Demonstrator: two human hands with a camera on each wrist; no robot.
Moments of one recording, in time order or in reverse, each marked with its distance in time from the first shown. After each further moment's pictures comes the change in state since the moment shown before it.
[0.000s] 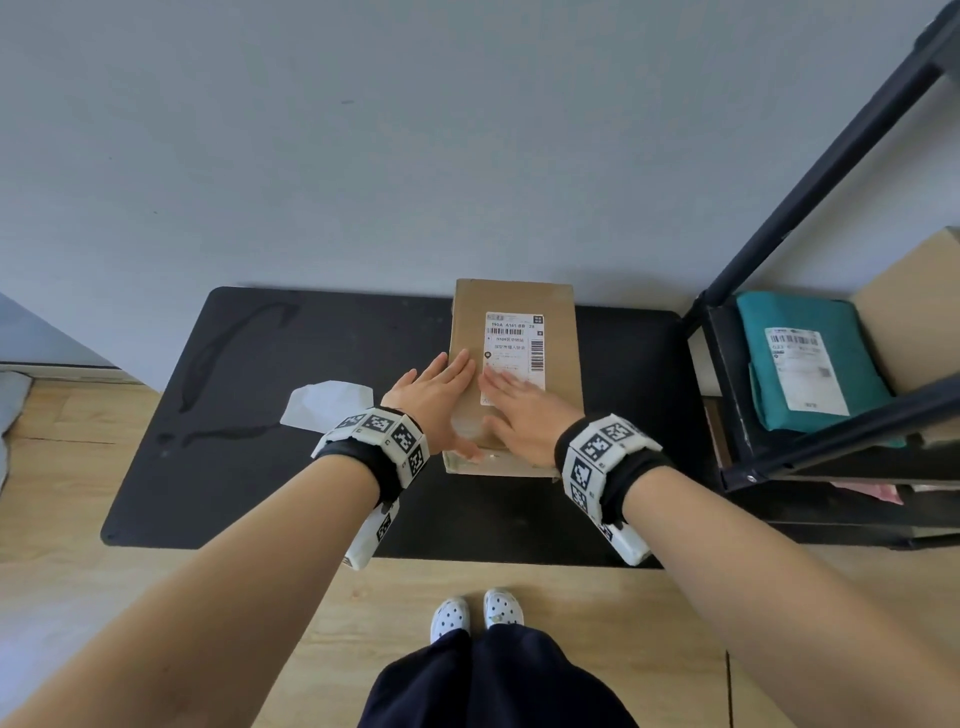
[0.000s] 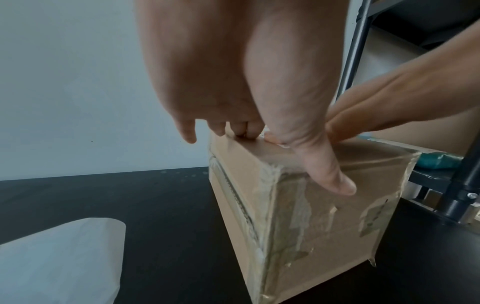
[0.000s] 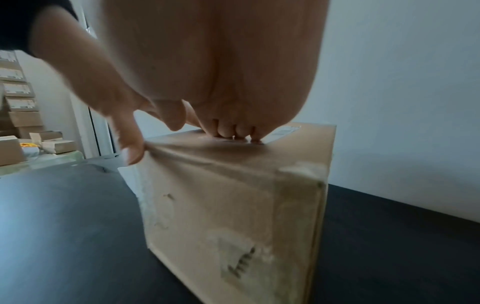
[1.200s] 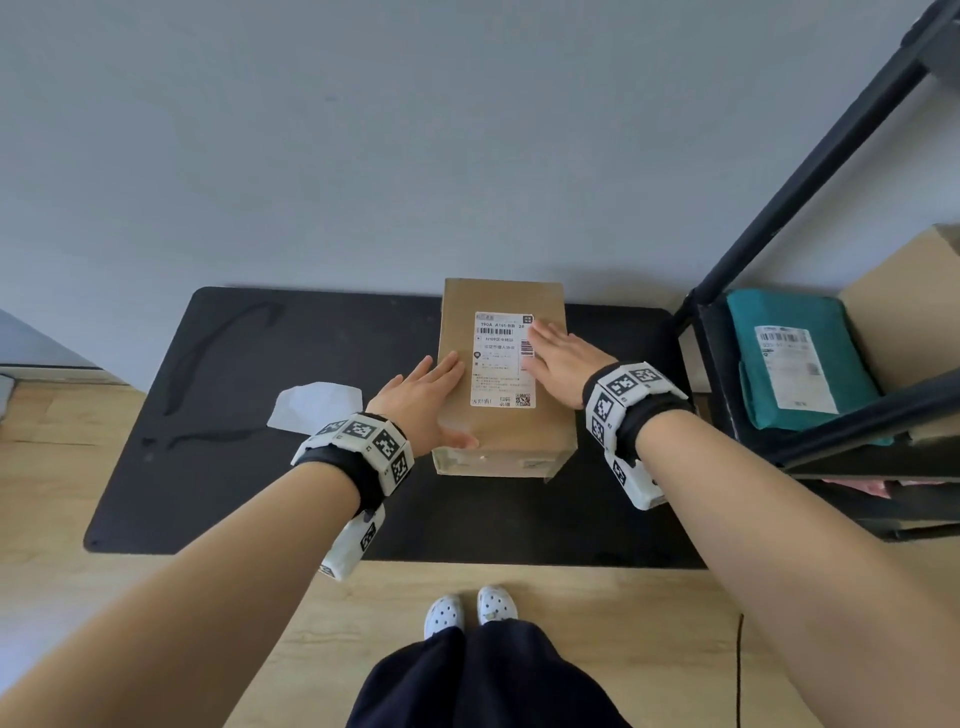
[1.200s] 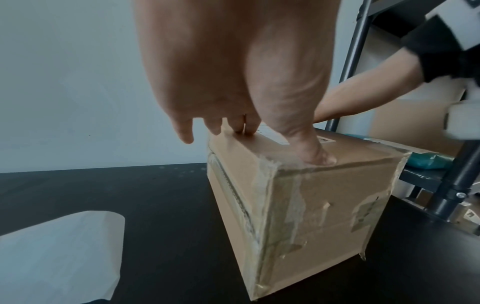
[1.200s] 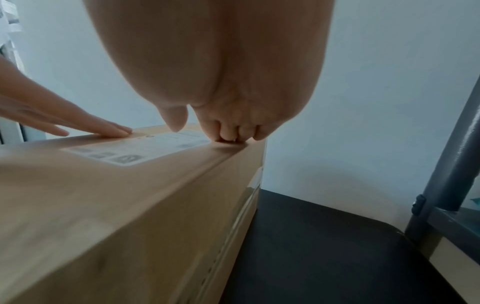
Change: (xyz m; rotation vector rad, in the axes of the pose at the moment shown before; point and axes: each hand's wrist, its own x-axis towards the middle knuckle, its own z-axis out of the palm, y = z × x) left_hand -0.001 0.001 -0.005 -0.150 -0.003 -0.018; right_hand 0.008 0.054 -0.042 -0.032 0.104 0.142
